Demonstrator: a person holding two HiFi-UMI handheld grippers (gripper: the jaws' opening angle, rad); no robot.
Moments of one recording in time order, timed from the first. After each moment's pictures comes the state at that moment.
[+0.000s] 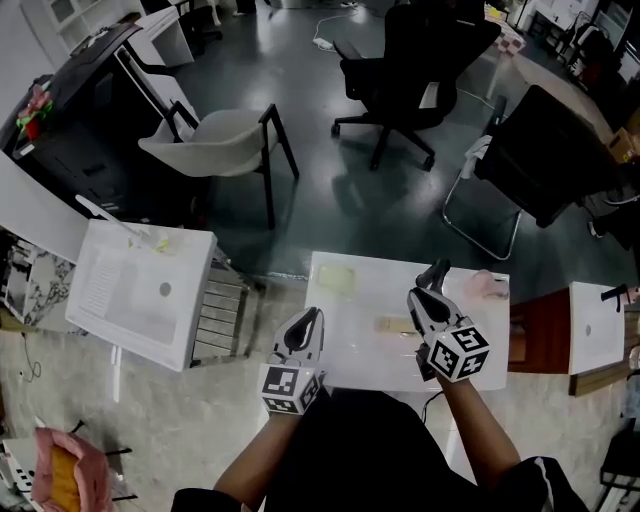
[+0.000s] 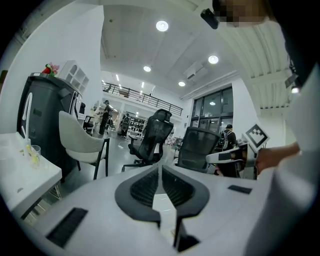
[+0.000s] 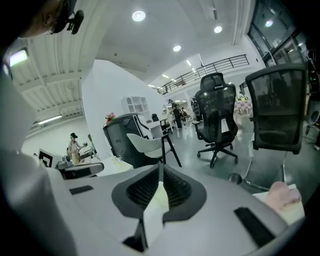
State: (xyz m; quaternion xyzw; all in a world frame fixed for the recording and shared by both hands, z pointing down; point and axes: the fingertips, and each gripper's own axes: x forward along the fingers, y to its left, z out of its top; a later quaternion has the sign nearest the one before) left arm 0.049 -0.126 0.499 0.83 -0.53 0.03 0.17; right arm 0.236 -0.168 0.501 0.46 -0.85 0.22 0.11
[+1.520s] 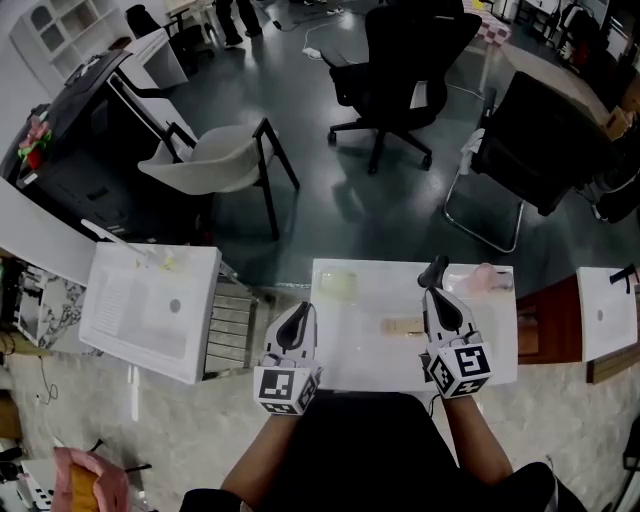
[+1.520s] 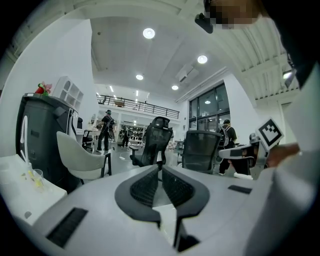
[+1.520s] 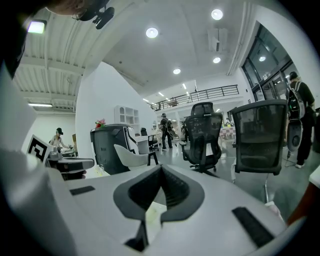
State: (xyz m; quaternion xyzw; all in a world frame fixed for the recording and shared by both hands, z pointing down) left arm 0.042 -0.137 0.460 0.83 -0.54 0.04 0.10; right arm 0.265 -0.154 0.453 0.55 -0.82 0.11 0.07
